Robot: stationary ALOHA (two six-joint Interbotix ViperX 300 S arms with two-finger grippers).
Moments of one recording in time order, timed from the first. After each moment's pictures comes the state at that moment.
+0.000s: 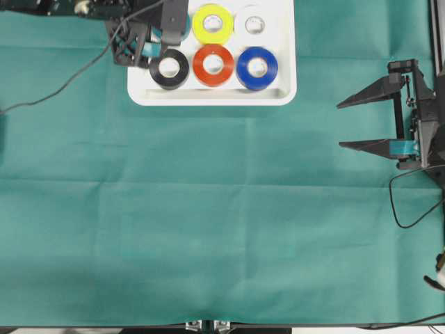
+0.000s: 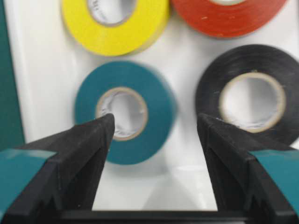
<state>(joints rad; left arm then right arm) 0.42 0.07 0.54 -0.02 0.38 0.64 -0.06 -0.88 1.35 -0.78 -0.15 0.83</state>
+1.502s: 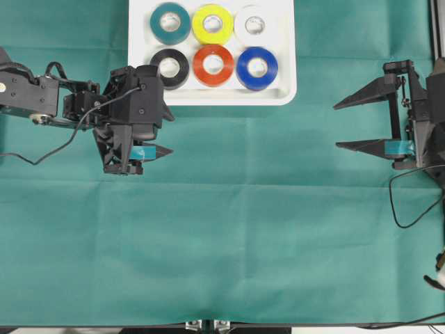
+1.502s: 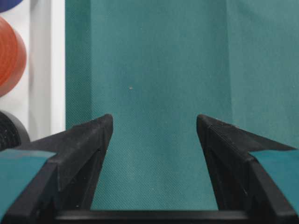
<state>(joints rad) -0.02 -0.11 0.74 -0.03 0.16 0.04 -0.06 -0.84 1.34 -0.77 -0.15 0.83</state>
